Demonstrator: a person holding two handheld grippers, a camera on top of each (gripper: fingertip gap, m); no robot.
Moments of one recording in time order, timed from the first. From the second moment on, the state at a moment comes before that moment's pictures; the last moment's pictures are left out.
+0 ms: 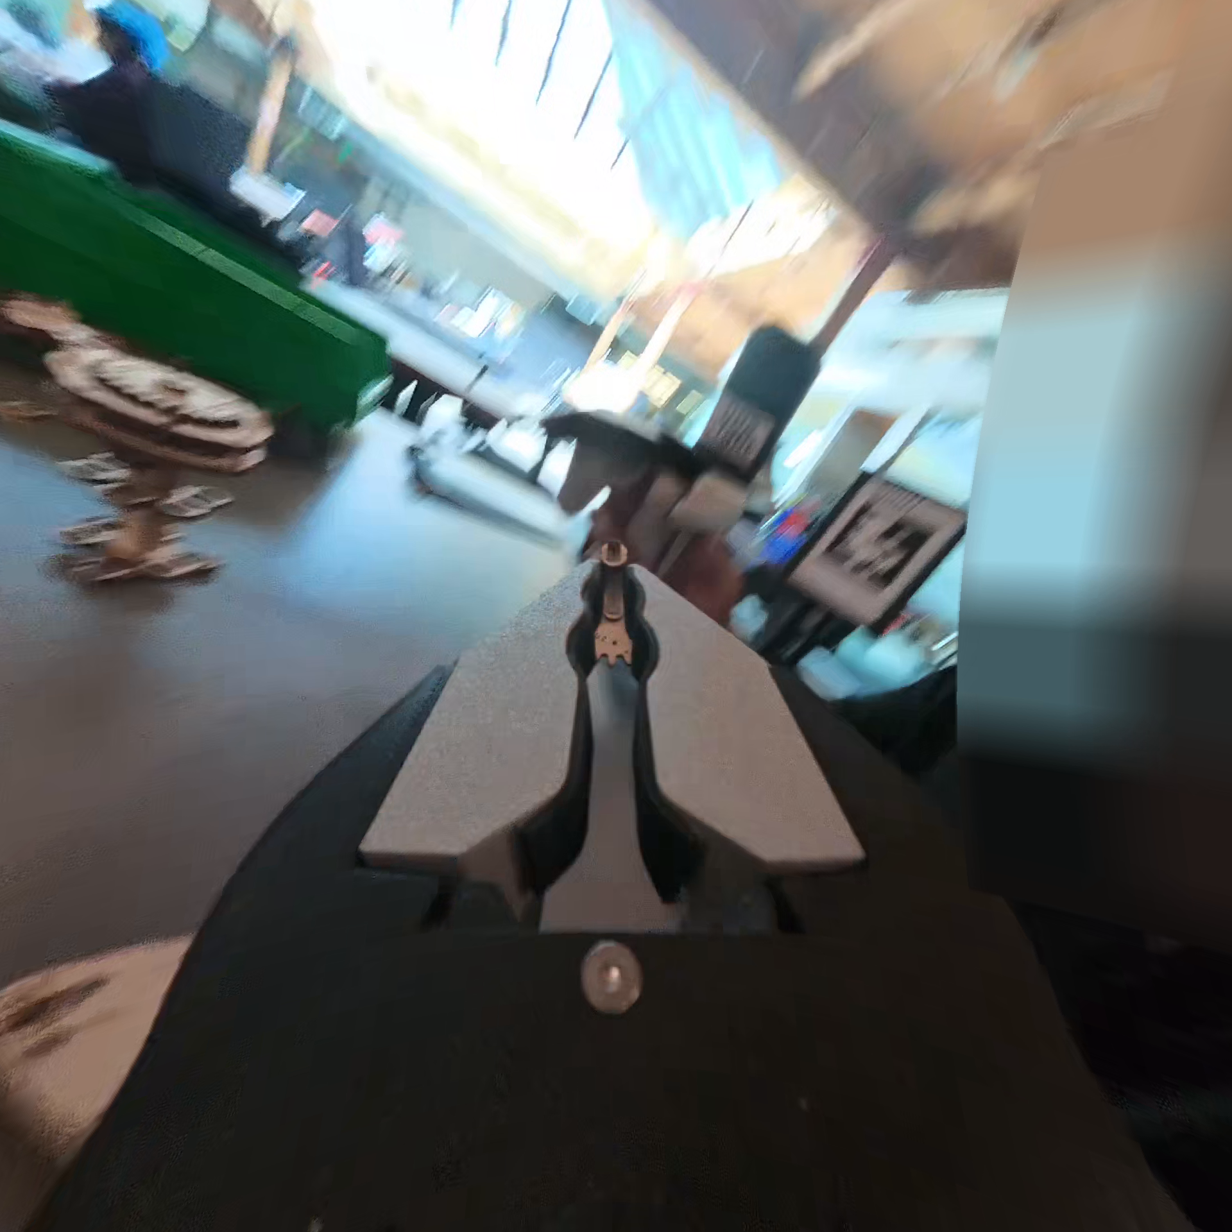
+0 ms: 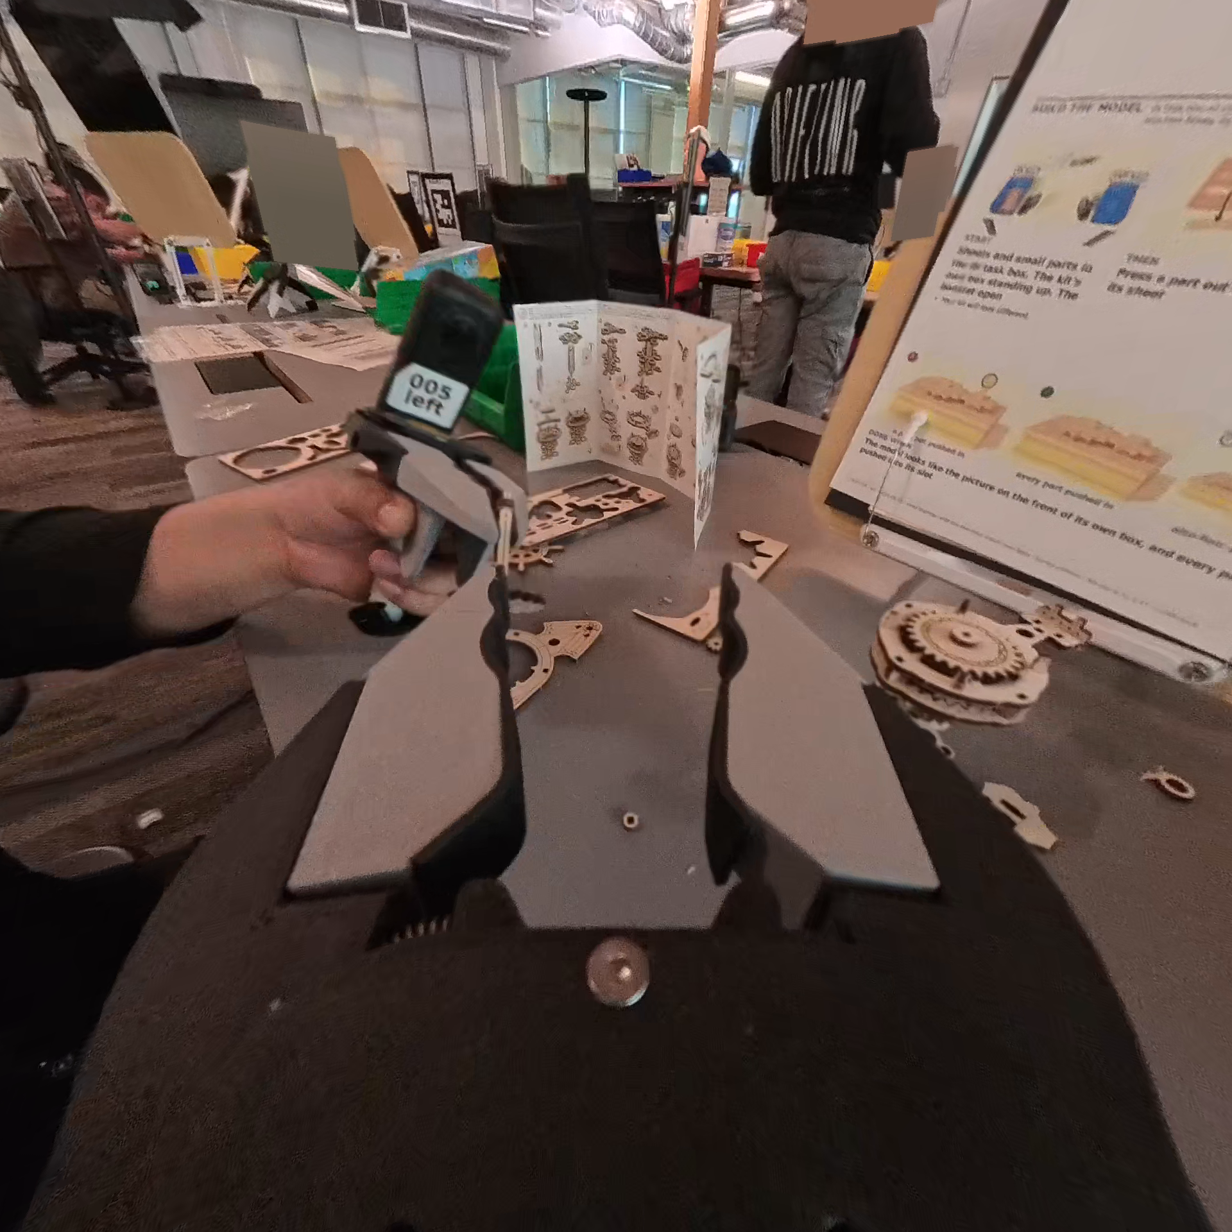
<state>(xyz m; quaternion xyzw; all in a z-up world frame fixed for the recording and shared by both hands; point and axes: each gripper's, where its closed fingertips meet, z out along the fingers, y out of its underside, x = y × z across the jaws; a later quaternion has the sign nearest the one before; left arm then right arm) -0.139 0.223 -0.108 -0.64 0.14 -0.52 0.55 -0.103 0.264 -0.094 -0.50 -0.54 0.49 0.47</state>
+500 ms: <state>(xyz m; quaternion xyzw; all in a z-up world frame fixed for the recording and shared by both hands) -0.144 0.265 -0.201 -0.80 0.36 -0.15 0.45 -0.124 0.324 -0.160 -0.55 -0.55 0.43 0.46</state>
